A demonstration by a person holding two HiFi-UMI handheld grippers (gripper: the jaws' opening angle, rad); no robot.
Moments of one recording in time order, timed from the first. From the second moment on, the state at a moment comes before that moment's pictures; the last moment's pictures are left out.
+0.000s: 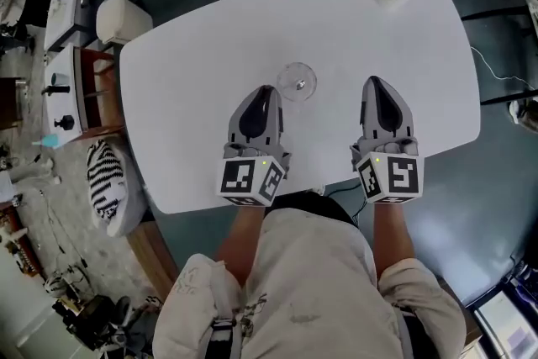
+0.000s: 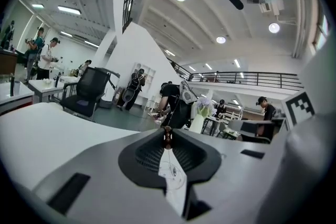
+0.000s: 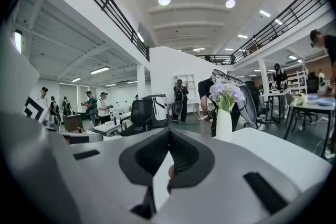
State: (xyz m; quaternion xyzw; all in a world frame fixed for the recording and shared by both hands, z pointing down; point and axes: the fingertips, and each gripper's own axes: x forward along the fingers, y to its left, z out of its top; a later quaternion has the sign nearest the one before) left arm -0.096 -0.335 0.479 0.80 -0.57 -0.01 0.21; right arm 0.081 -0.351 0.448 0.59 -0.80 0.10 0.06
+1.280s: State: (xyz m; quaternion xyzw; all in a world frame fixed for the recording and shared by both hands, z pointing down) left arm -0.091 -0.358 0.591 0.79 -0.55 0.06 0.27; right arm 0.053 -0.373 0.515 0.57 -0.80 0.15 0.11
